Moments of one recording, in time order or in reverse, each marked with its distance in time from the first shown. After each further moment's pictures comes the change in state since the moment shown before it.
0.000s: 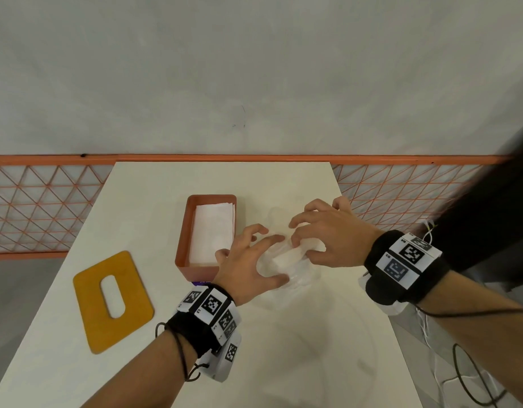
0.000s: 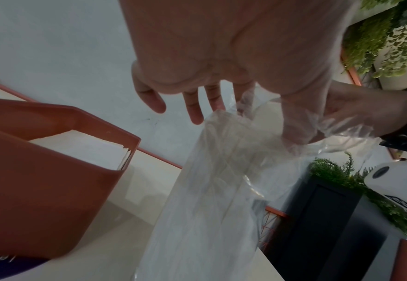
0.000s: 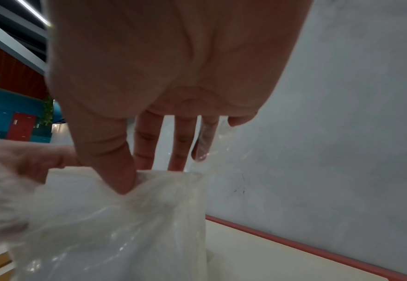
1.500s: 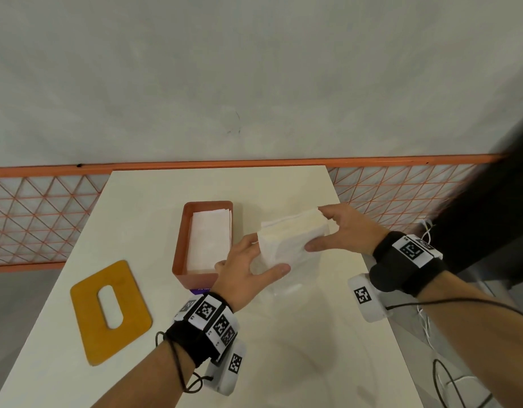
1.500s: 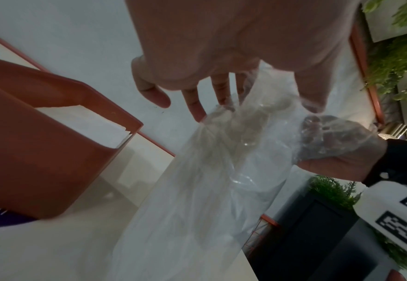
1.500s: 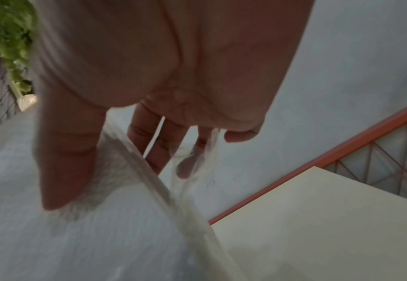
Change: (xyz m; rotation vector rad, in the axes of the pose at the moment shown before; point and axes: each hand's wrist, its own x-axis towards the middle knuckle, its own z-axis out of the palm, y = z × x) left_hand 0.003 0.000 0.004 -0.352 0.050 0.015; right_hand -0.011 0.023 0.001 1.019 0.159 0.264
